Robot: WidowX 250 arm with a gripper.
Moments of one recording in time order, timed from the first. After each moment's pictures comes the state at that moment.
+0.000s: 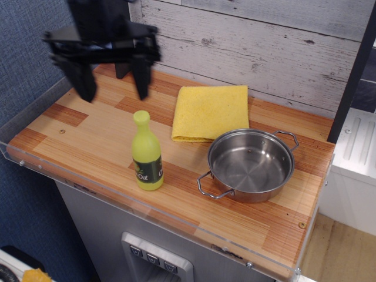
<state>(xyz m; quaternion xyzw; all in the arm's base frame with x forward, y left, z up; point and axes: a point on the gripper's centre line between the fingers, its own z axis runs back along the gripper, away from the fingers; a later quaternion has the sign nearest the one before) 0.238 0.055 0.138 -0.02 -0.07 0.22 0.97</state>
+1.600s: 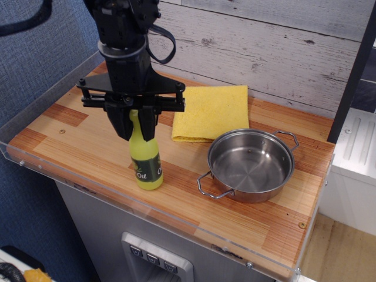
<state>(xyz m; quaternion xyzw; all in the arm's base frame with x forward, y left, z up) 0.241 0.045 0.092 0.01 -0.07 0.21 0.98</state>
